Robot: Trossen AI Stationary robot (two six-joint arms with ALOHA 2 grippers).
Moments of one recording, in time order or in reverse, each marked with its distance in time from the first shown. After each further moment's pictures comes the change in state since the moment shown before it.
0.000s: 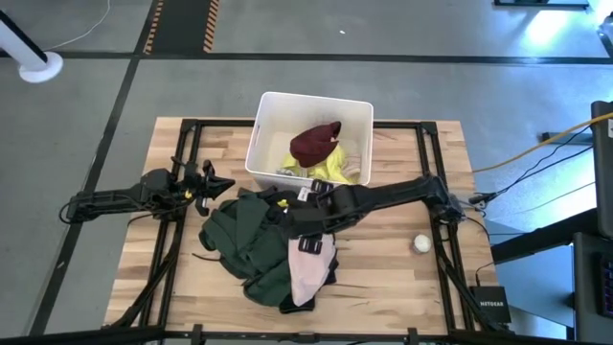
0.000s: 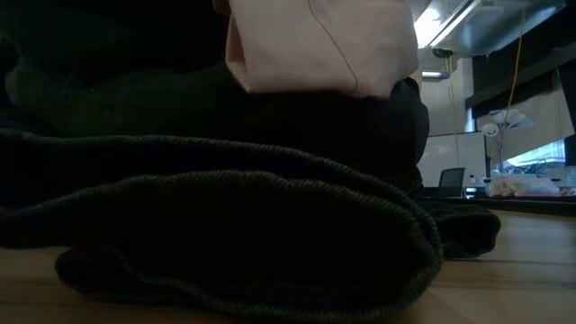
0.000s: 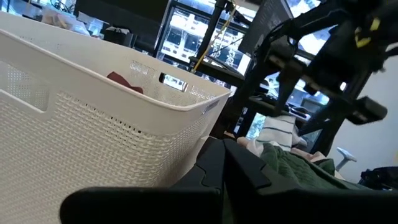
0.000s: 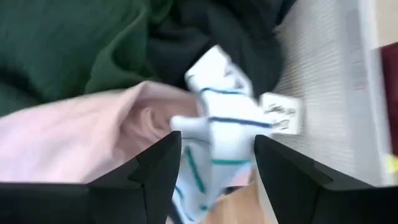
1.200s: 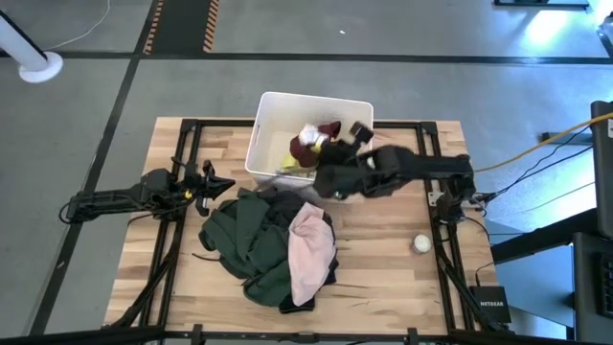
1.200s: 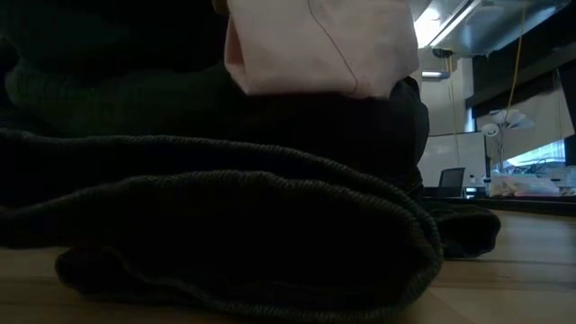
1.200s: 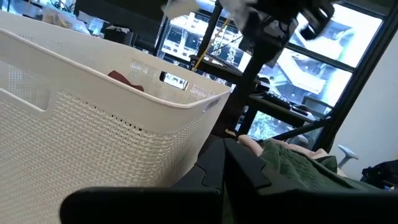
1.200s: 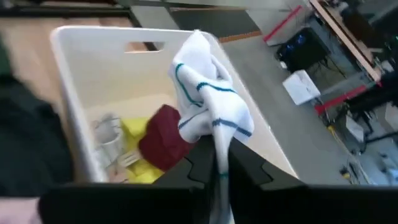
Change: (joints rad) left arm 0.000 0.000 0.000 -0.005 0.001 0.008; right arm -0.093 -0.225 0.002 -0.039 0.591 -0.028
